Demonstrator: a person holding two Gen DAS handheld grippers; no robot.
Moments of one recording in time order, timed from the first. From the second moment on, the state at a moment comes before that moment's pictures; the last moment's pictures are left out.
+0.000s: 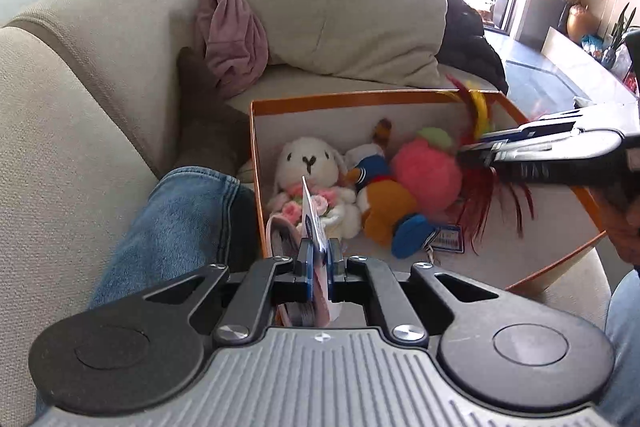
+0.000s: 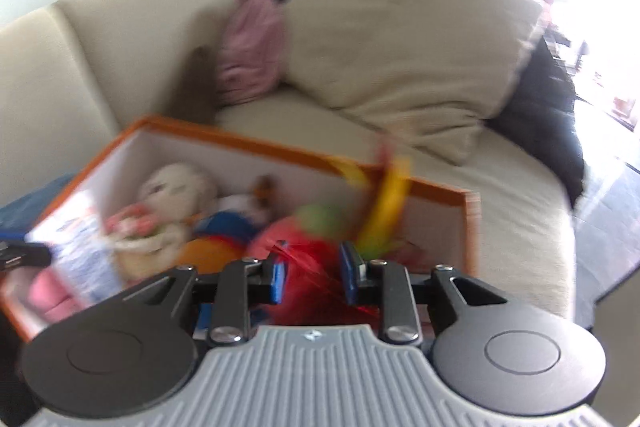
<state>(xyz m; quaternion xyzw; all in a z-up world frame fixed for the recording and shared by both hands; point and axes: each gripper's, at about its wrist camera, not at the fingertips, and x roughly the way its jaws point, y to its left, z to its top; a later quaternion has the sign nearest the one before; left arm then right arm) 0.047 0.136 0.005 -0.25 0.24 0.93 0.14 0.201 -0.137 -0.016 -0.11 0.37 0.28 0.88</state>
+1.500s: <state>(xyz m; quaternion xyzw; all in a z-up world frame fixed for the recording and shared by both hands) 0.092 0.095 0.028 -0.27 0.10 0.96 0.01 0.159 -0.052 -0.046 -0.16 0.48 0.37 0.78</state>
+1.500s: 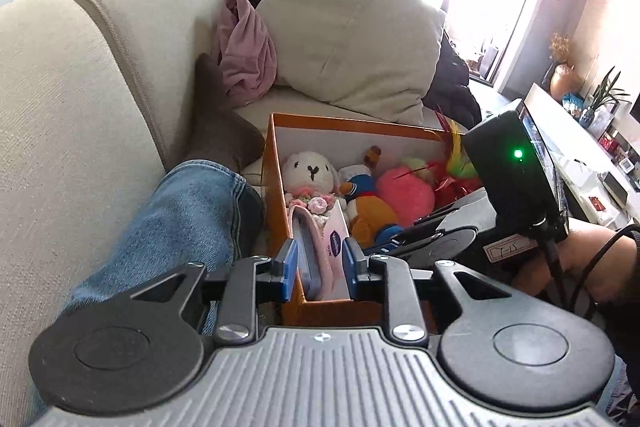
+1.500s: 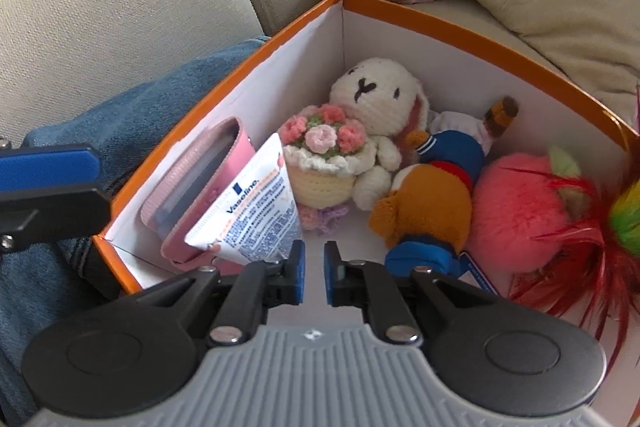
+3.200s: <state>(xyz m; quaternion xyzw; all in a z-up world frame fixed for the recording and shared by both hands) 0.129 0.077 -0.016 -0.44 0.03 0.88 -0.17 0.025 -0.174 -0.032 -0.06 0.35 0.31 0.88</state>
